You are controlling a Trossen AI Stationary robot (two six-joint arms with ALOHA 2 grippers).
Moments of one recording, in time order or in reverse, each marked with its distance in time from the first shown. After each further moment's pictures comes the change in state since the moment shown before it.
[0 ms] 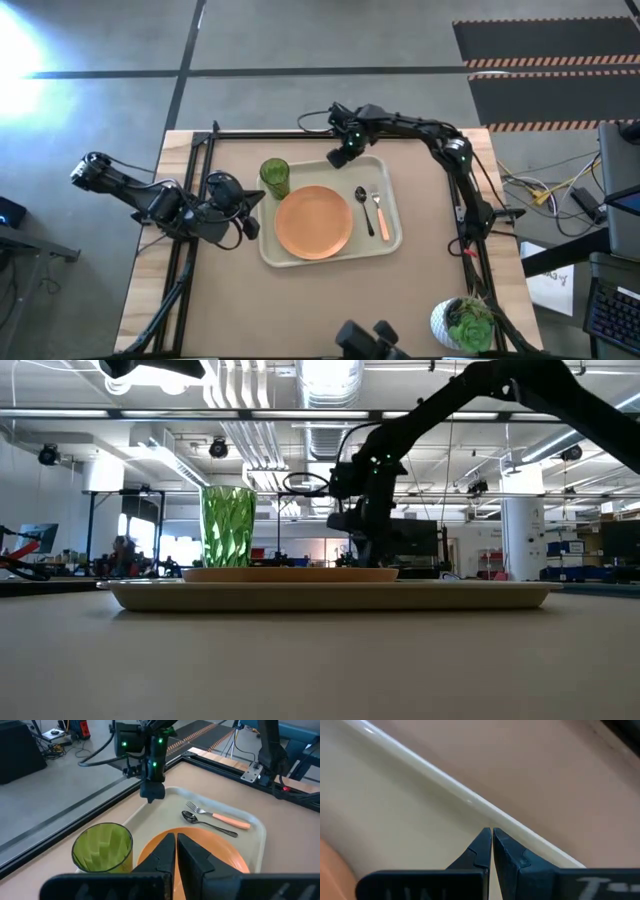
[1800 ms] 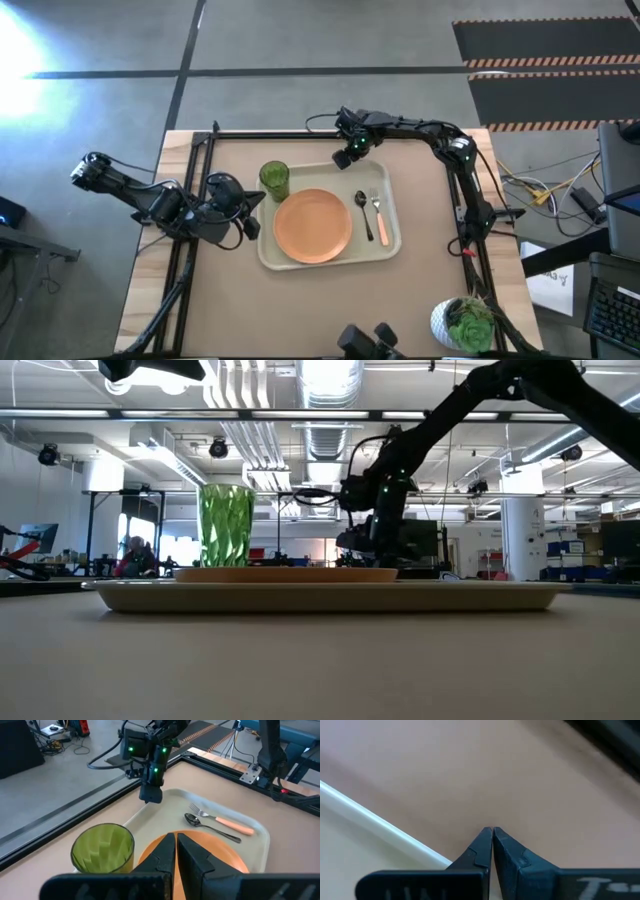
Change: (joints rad) left arm 0.000 0.001 -0.010 0.012 0.004 -0.028; right arm -0.007 -0.016 -0.194 0.217 0.056 0.017
